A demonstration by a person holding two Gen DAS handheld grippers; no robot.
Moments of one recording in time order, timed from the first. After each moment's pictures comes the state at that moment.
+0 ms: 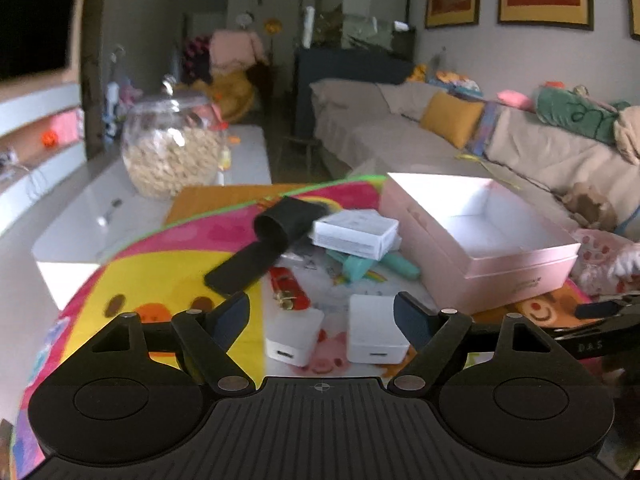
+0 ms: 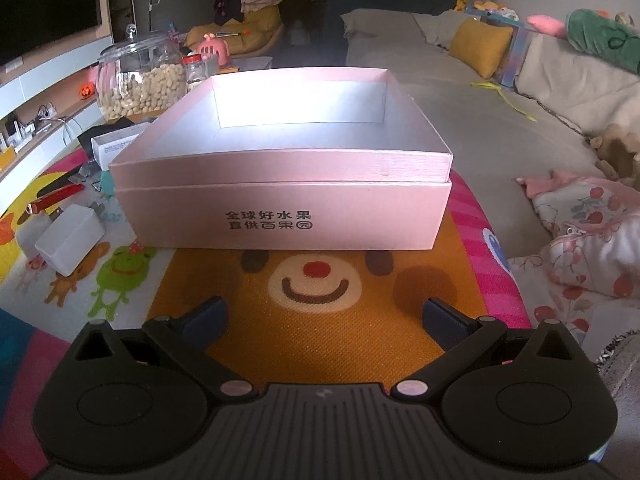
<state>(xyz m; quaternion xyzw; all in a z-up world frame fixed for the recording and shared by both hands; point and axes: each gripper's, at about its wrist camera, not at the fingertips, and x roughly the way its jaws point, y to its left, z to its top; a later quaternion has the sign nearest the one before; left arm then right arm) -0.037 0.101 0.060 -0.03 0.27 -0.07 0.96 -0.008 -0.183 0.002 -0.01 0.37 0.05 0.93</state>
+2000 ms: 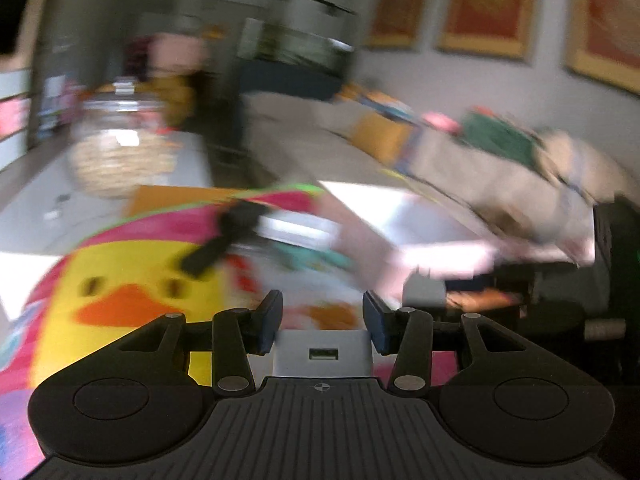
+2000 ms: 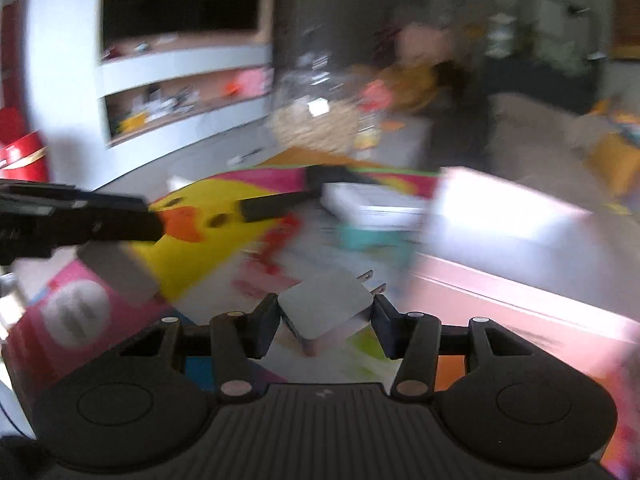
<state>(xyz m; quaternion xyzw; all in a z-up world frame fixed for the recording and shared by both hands) -0.102 0.131 0.070 -0.06 0.25 -0.20 0.95 -0.071 -0.084 0.053 -0.10 0.27 0.23 0.93</state>
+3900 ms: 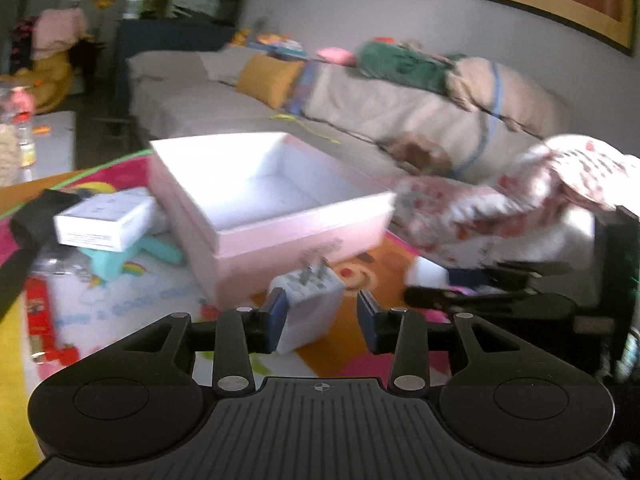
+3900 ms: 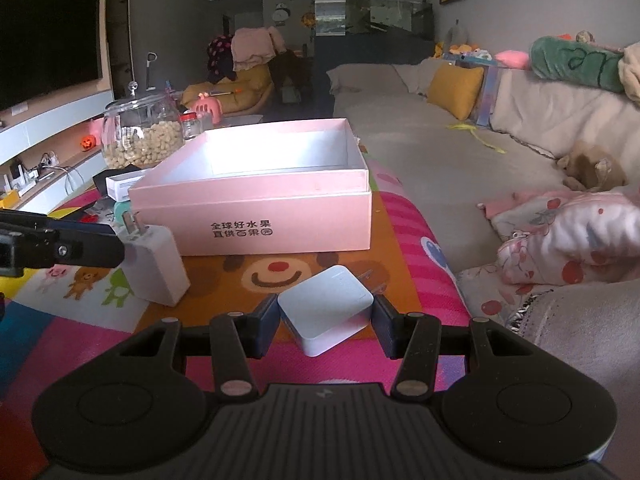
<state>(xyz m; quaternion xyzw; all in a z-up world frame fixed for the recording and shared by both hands) -0.023 0.019 0.033 -0.01 0.30 -0.35 0.89 -0.076 -0.224 0.008 0.01 0.29 0.05 0.96</state>
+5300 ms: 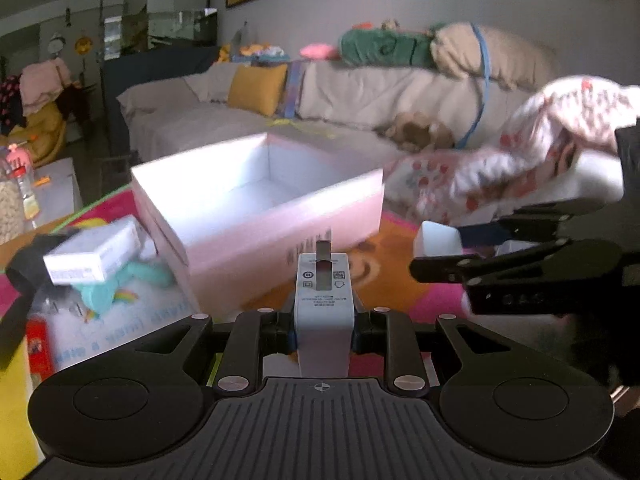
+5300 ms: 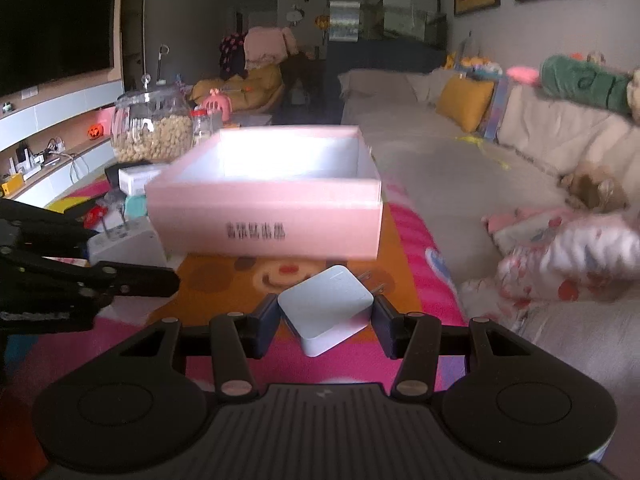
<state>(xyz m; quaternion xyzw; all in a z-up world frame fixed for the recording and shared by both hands) -0.030 -0.012 0.031 0.06 0.25 -0.32 0.91 -0.081 -0.215 0.021 -0.02 0.27 0.05 0.96</state>
